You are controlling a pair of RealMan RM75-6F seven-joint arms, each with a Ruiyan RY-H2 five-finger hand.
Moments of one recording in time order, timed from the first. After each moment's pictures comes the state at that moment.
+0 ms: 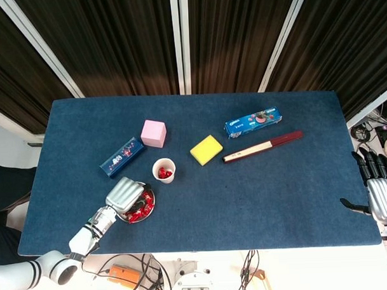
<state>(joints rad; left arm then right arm) -0.59 -1.52 0.02 -1.45 1.44 1.00 0.31 0.11 -1.01 0.09 -1.69 -1.47 1.45 -0.02</state>
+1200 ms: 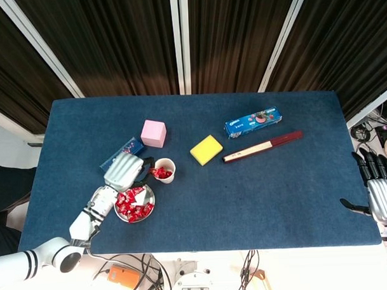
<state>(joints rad) -0.65 -1.43 -0.17 -1.62 1.36 1.05 0.19 0.10 -1.01 0.09 -1.68 -1.48 1.46 0.00</state>
